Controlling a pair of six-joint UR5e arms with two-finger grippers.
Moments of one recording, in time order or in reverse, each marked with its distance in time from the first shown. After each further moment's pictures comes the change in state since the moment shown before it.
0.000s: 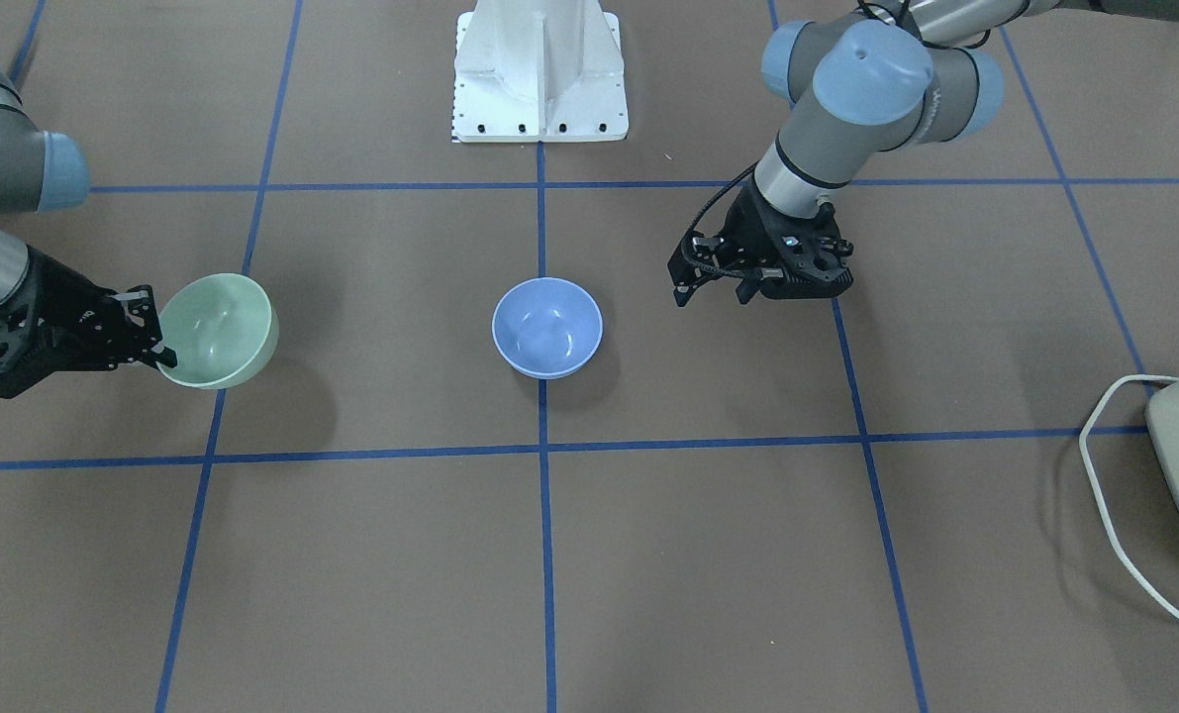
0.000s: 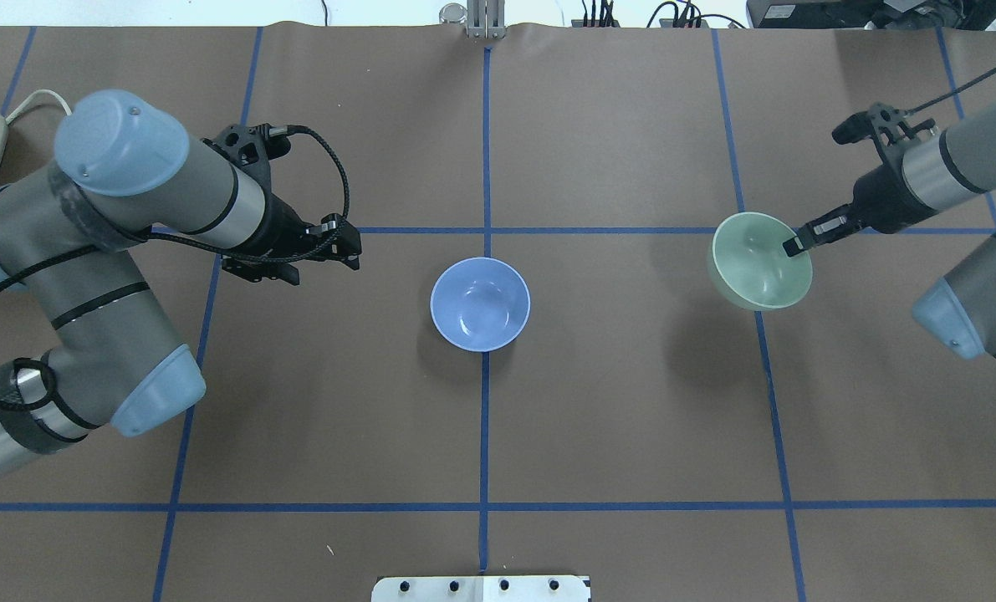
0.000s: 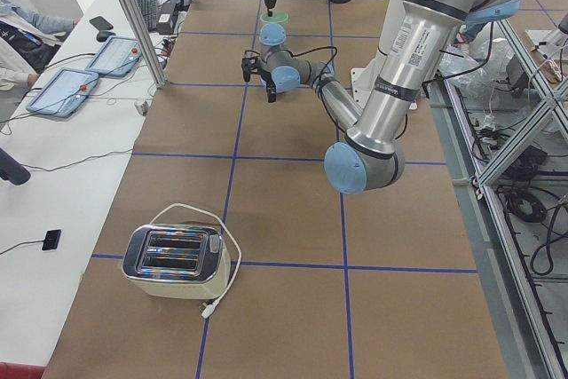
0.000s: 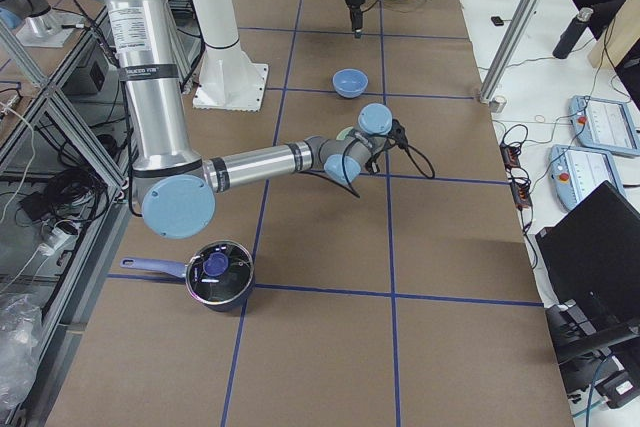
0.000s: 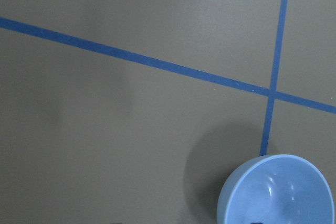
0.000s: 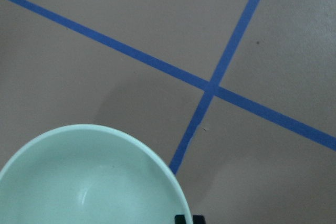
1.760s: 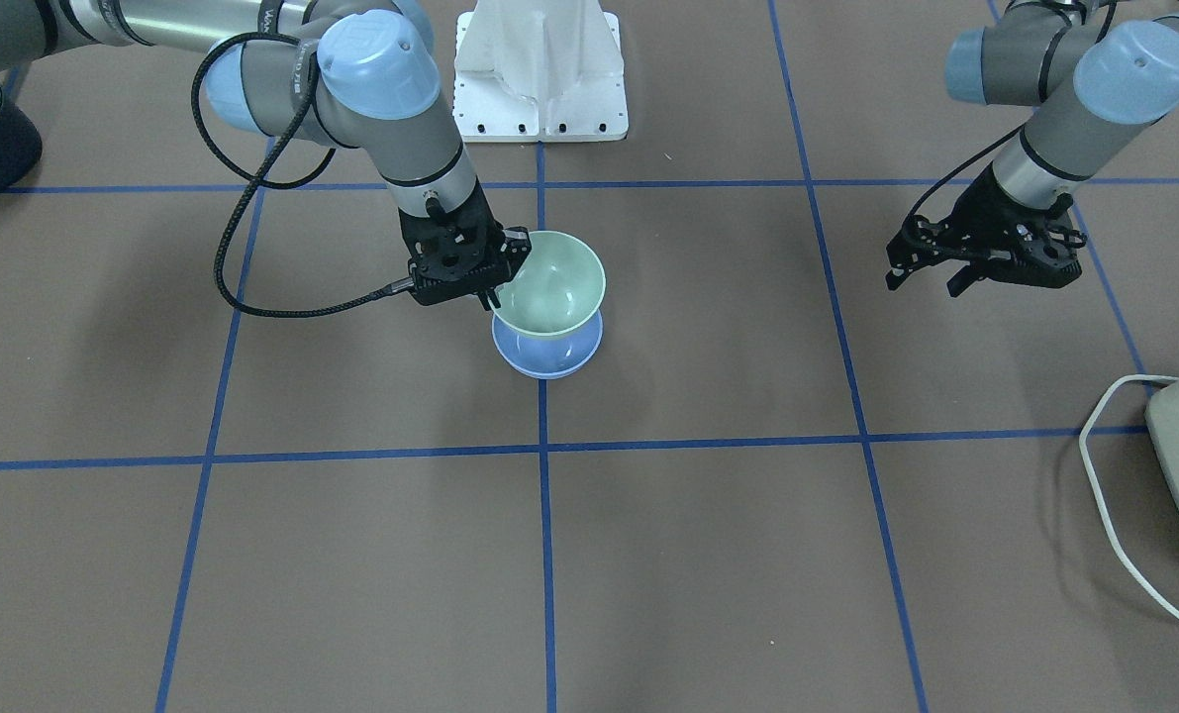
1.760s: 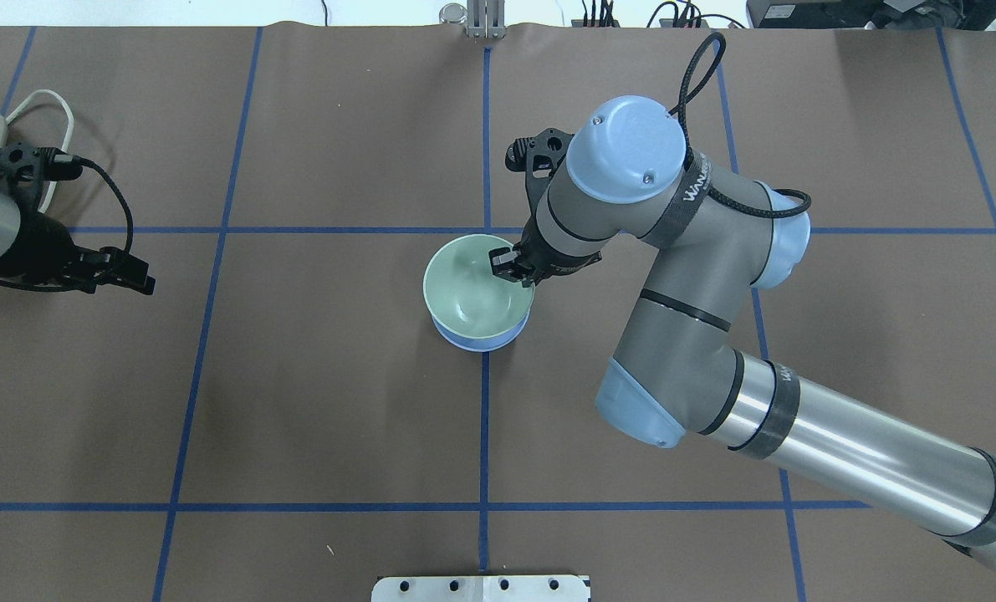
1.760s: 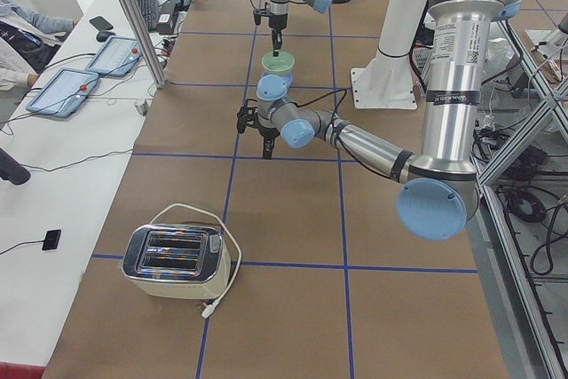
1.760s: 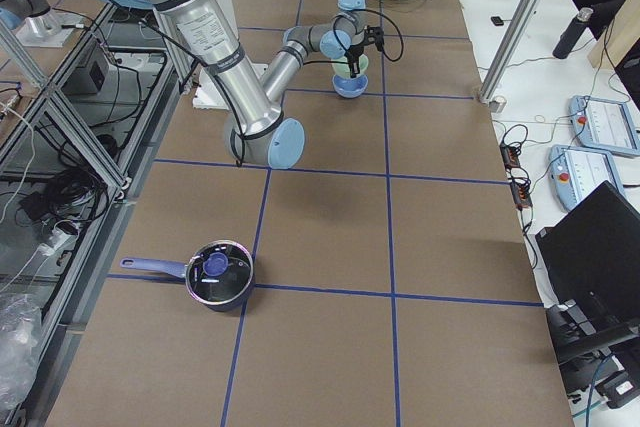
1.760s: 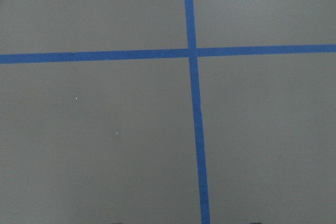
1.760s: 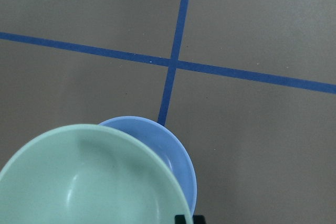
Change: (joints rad) left arm -0.187 0.376 -0.063 -0.121 -0.108 0.415; right arm -0.413 0.477 0.041 -0.486 -0.443 0.385
